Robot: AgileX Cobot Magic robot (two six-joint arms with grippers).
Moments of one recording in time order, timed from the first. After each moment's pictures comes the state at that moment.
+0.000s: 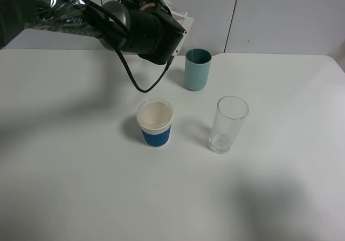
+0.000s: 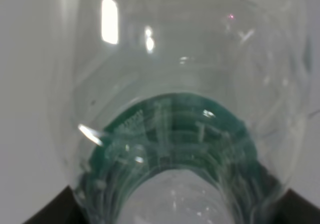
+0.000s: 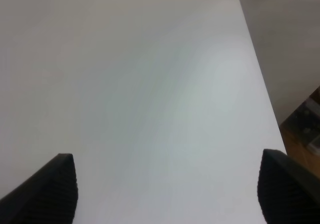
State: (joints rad) left arm -0.76 2.21 -1.58 -1.33 -1.15 2.97; right arm 0.00 0.00 -0.49 -0.12 1.06 -0.06
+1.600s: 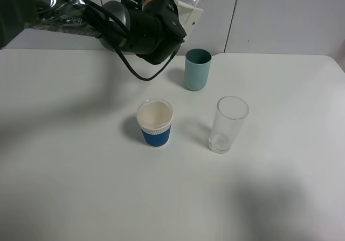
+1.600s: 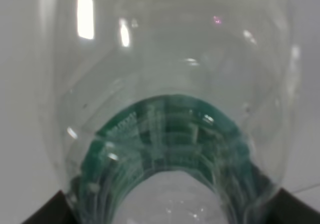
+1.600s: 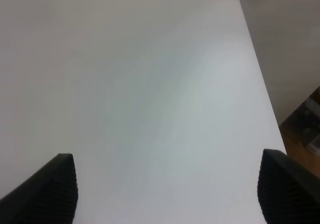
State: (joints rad) left arm -0.76 2.21 -1.58 -1.07 -1.14 2.83; right arm 0.00 0.00 -0.49 -0.12 1.06 -0.06
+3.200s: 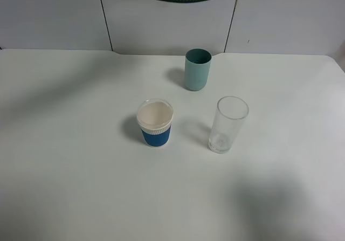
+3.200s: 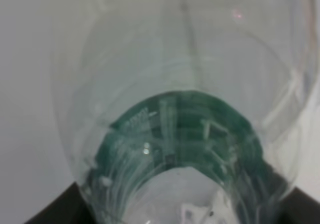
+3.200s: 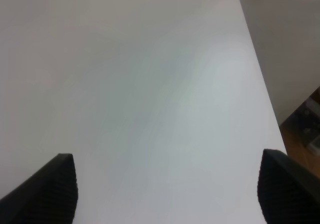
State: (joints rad) left arm -0.72 1.89 -1.58 -1.49 -0.24 1.66; right arm 0.00 0.00 -0.49 -0.12 1.06 -0.06
